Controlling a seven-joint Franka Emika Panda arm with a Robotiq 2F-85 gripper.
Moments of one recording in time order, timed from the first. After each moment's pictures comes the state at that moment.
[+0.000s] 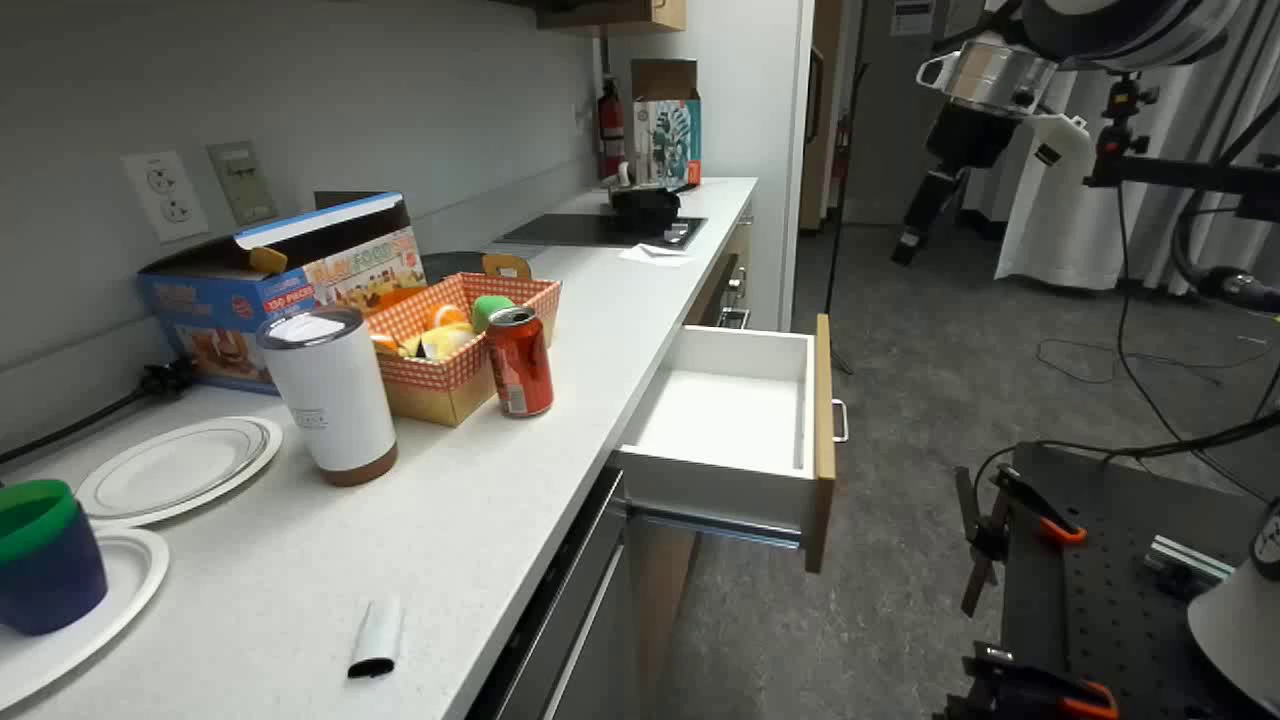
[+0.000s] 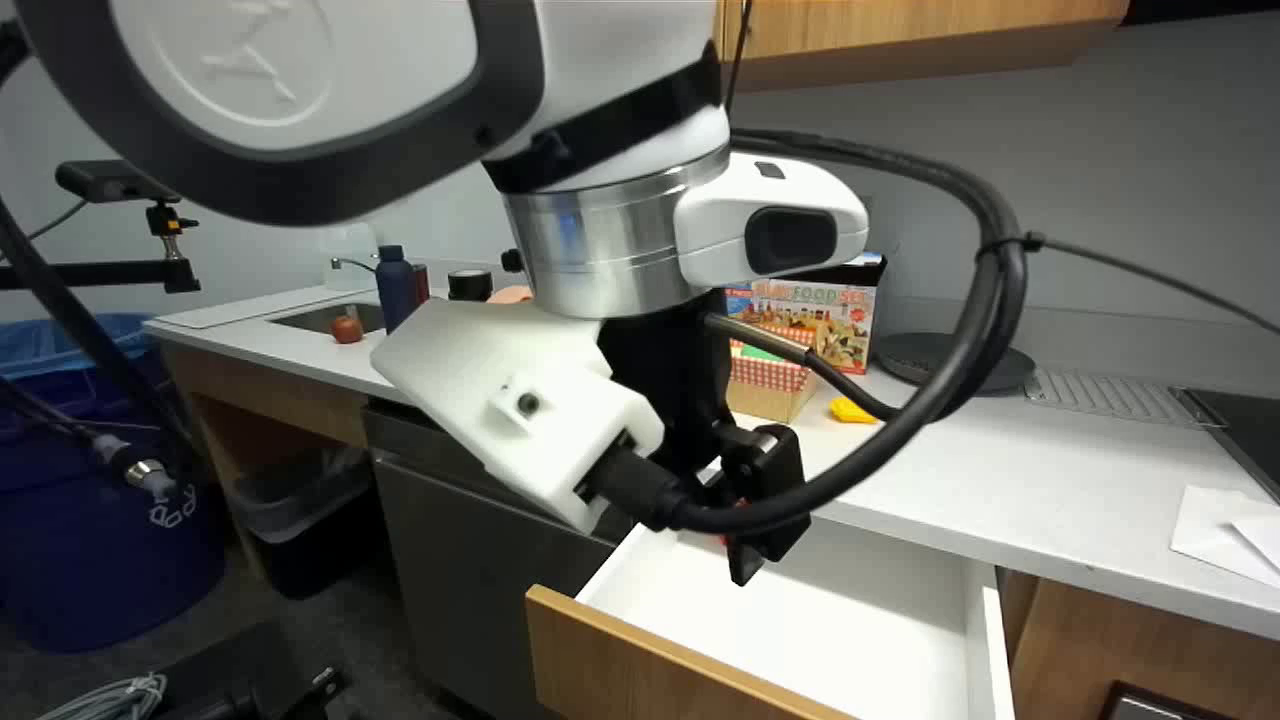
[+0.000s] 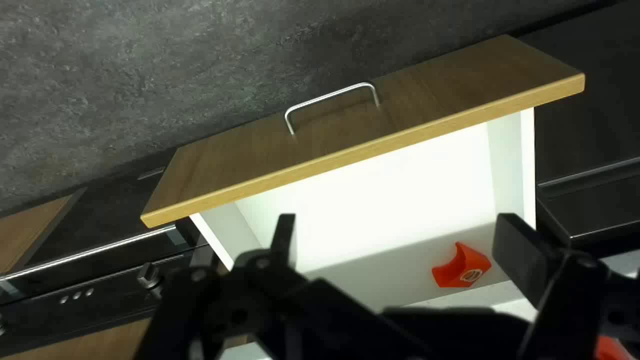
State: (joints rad) arm -0.14 -0.57 -0.39 -2.73 -0.10 2.43 -0.41
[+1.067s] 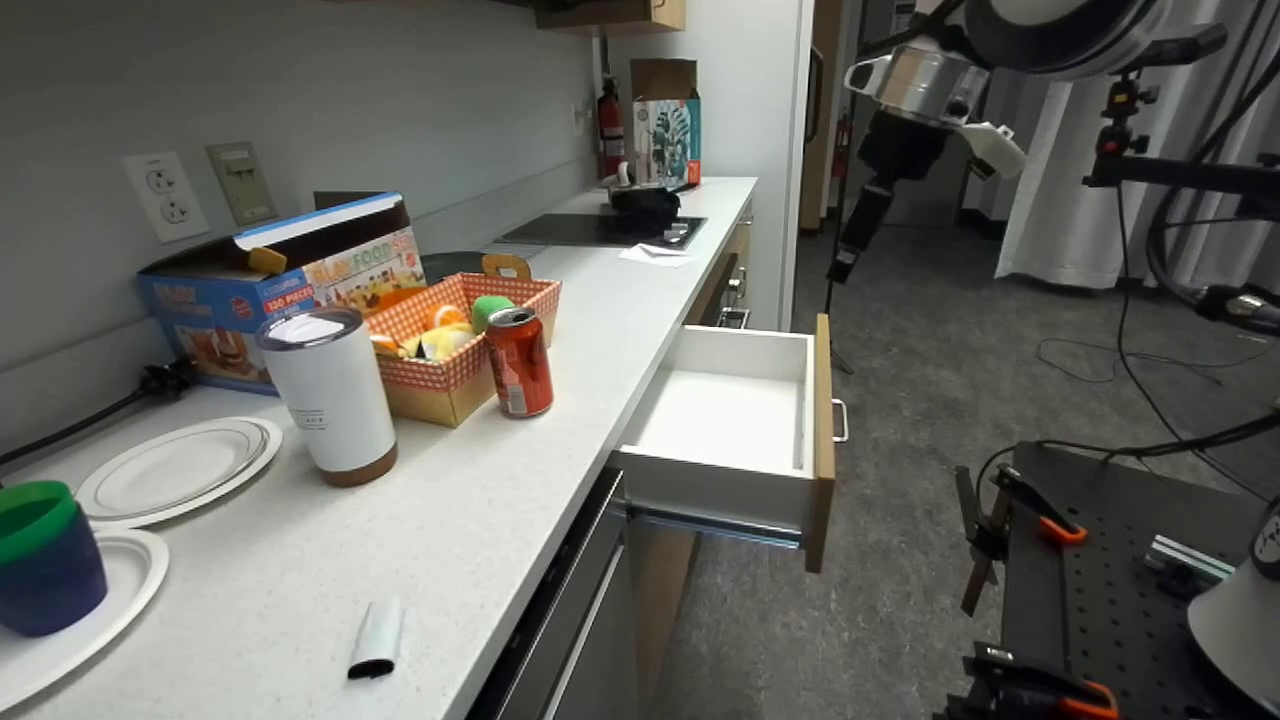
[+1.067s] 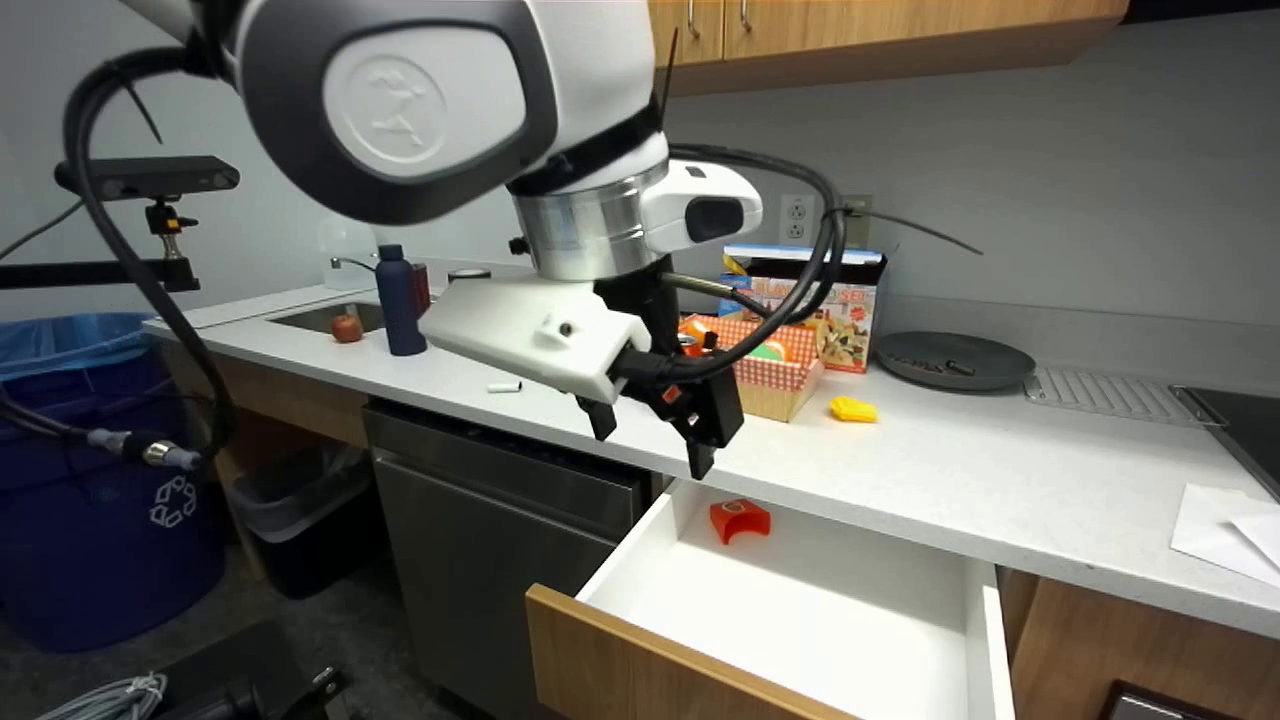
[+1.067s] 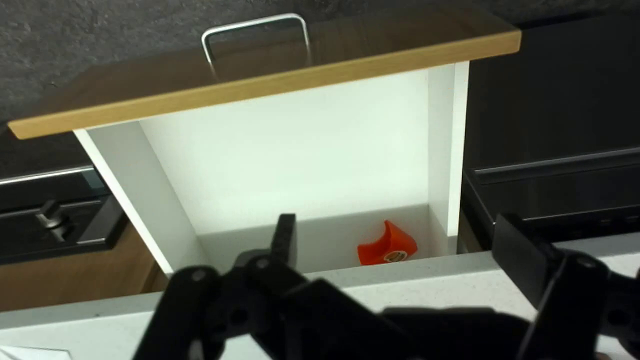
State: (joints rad) arm 0.00 -0.48 -0.28 -2.70 -0.01 2.52 -0.41
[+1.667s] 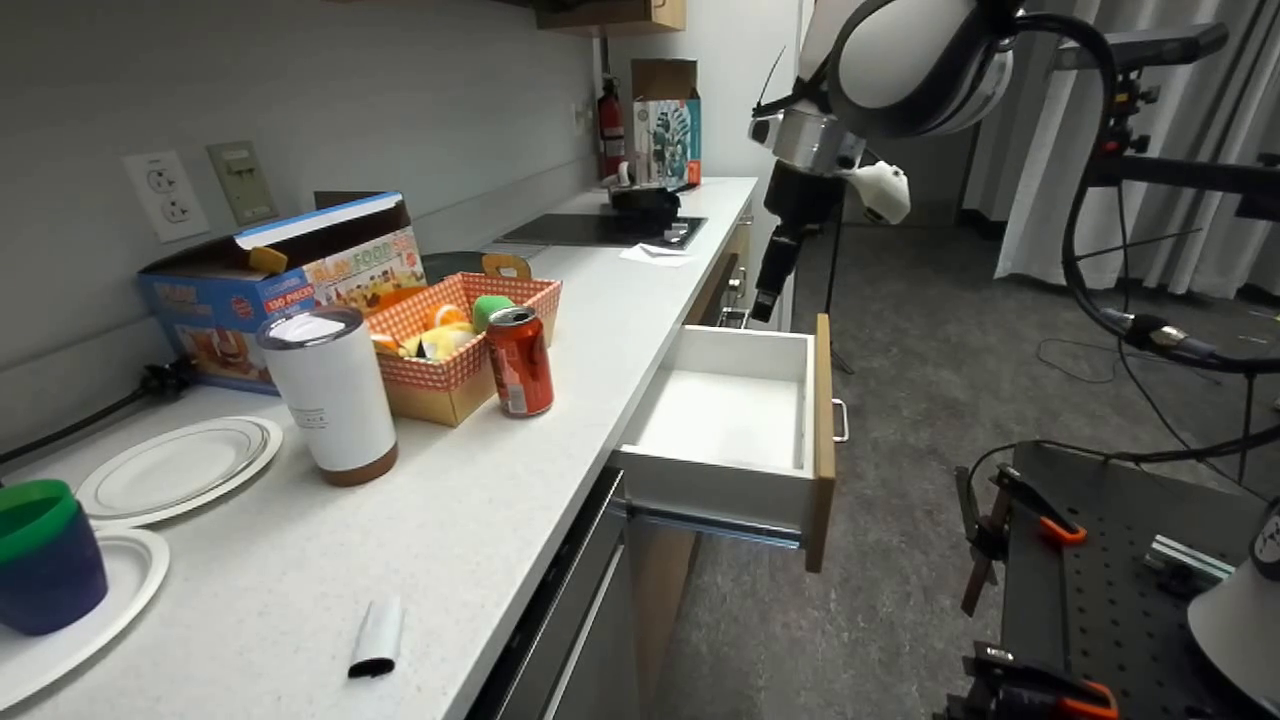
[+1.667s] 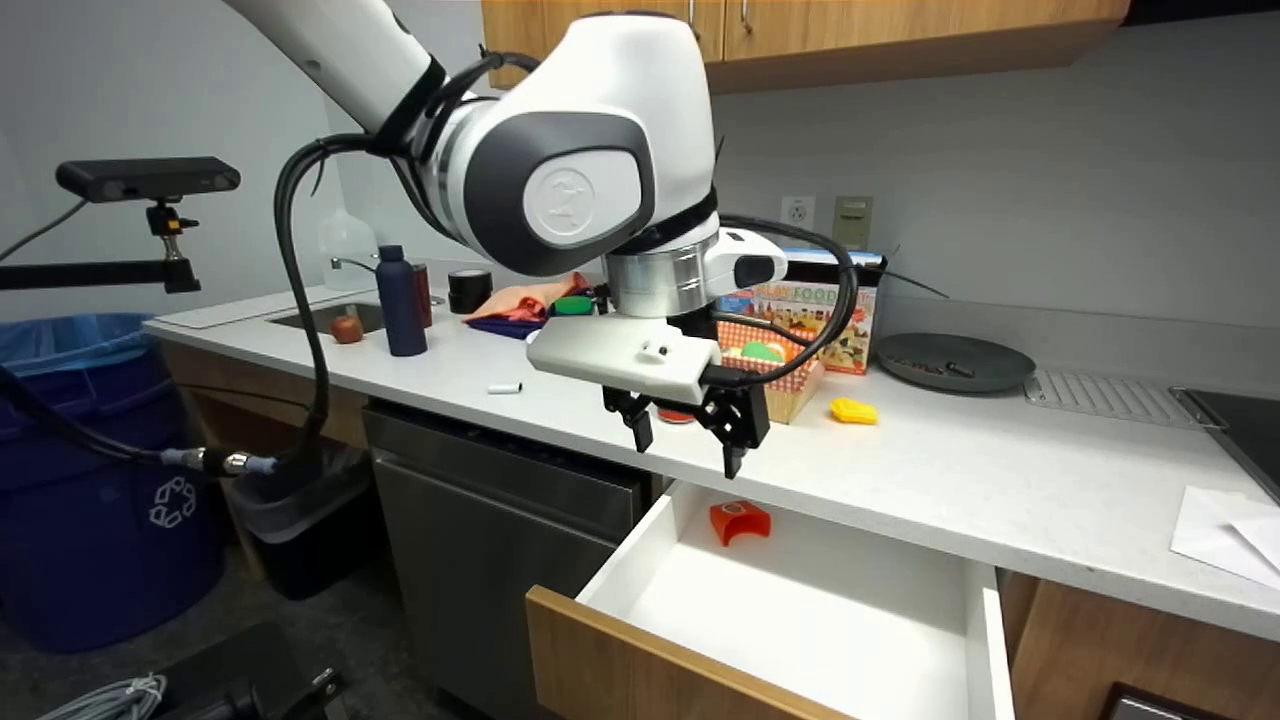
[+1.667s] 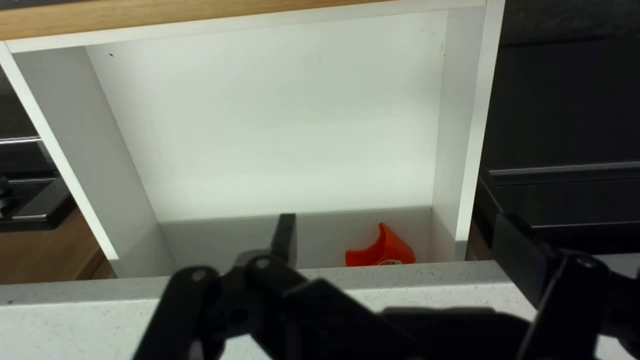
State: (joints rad) arm 0.08 -0.15 -0.25 -2.51 0.05 2.60 -0.43
